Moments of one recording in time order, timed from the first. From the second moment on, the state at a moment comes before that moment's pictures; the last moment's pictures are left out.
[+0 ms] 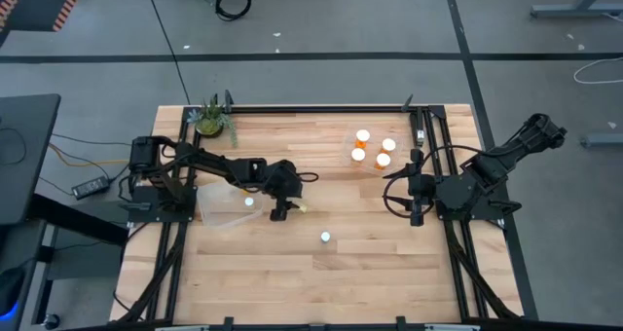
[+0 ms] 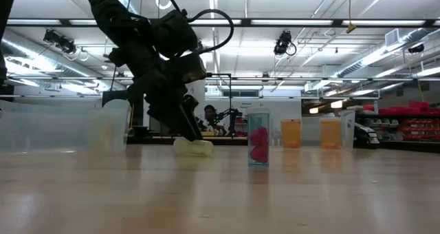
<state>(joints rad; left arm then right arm) 0.09 1.73 0.82 0.04 0.19 0.19 0.55 0.89 0.94 -0.68 0.66 0.12</state>
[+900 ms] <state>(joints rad) 0.05 1.73 0.82 0.04 0.09 0.25 0.55 0.89 0.94 -0.67 0.66 0.12</state>
